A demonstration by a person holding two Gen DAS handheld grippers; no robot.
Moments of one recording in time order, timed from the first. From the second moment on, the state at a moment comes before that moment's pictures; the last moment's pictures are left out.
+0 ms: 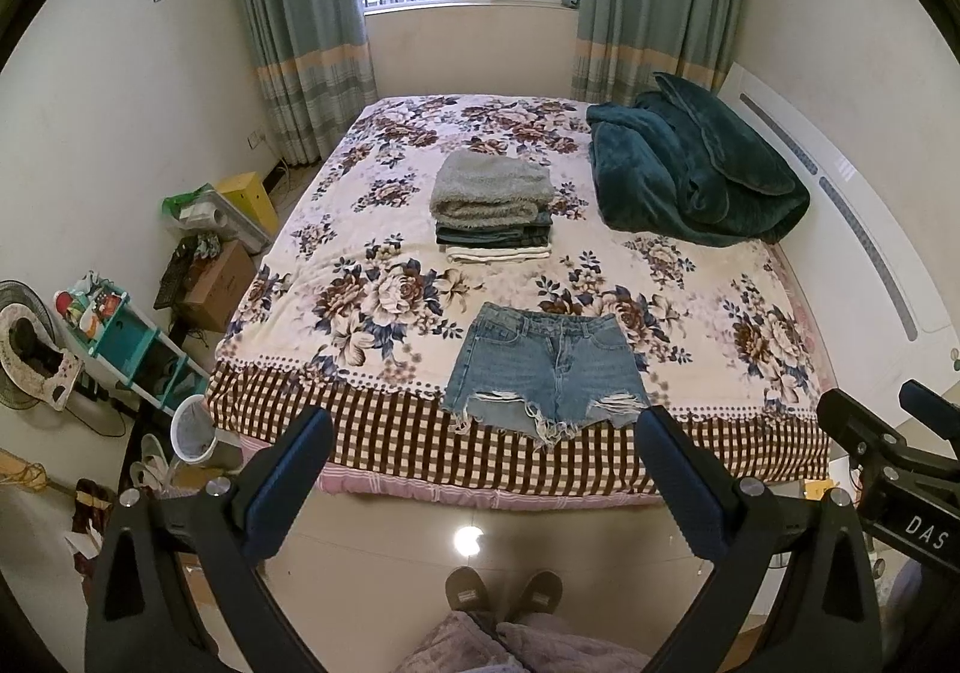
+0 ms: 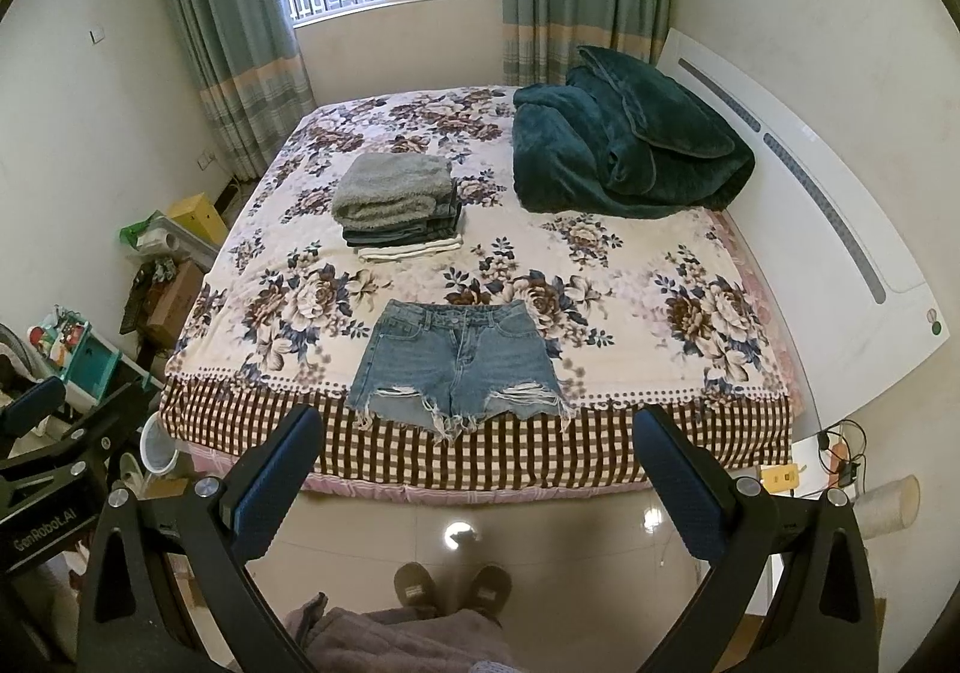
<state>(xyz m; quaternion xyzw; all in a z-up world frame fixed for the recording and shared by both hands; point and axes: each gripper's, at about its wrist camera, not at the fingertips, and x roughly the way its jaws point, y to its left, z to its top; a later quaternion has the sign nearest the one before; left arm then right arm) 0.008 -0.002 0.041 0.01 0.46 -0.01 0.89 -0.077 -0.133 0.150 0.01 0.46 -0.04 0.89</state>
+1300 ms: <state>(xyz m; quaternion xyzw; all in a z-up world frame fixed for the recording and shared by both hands) 0.139 0.000 -0.078 0.04 0.50 0.02 0.87 0.112 -0.177 -0.003 0.08 0.54 -0.09 0.83</state>
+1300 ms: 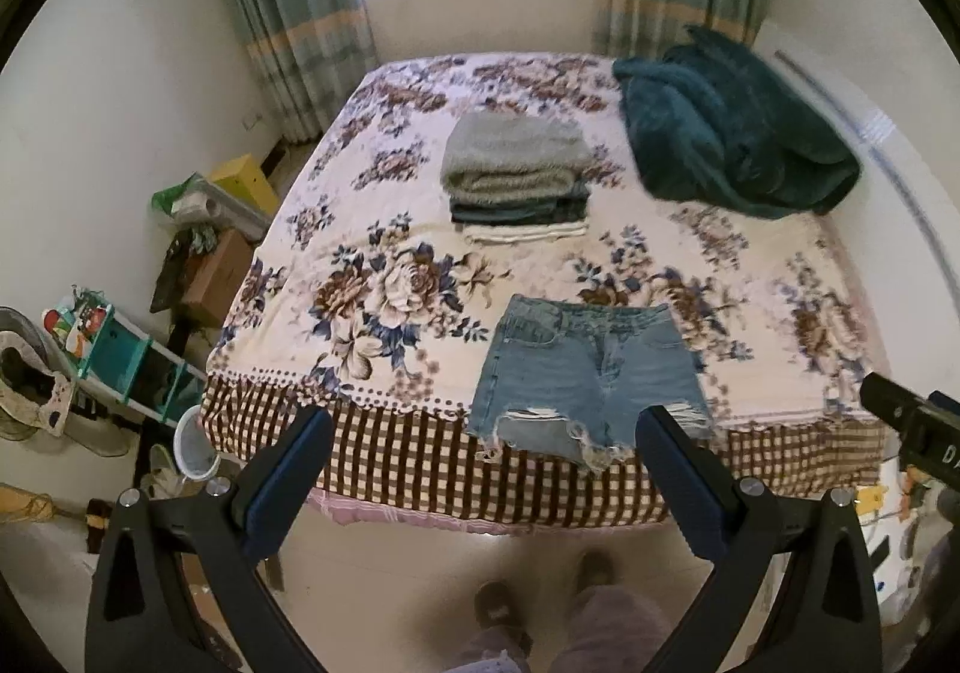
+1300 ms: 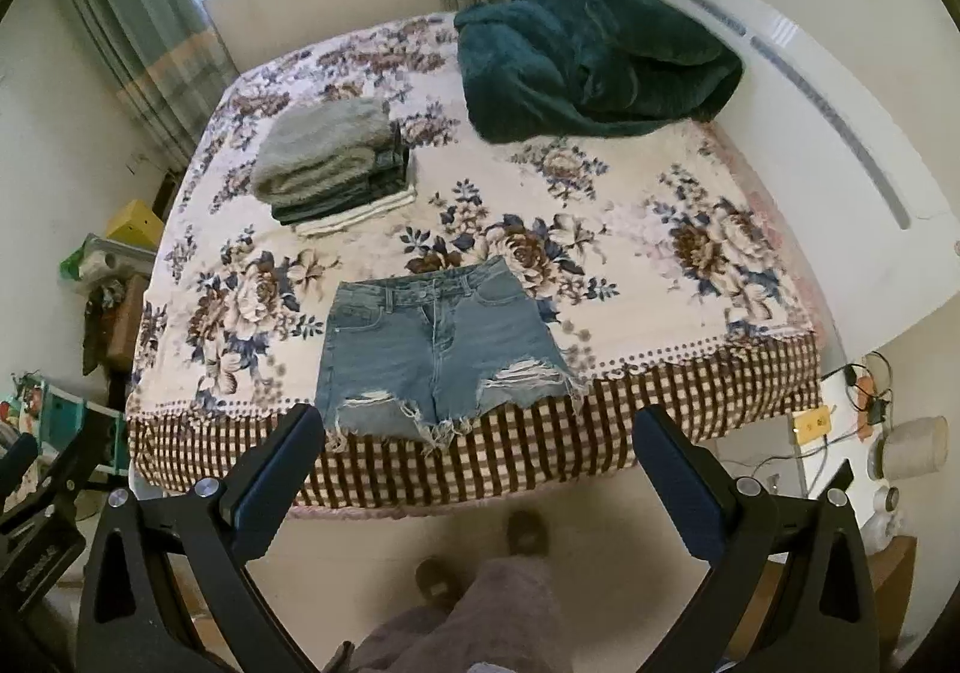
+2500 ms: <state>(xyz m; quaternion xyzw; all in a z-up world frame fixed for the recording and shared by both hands) 0.265 -0.338 -0.591 0.04 0.74 0.07 0.67 0.482 -0.397 -0.531 0.02 0.76 0.09 0.65</state>
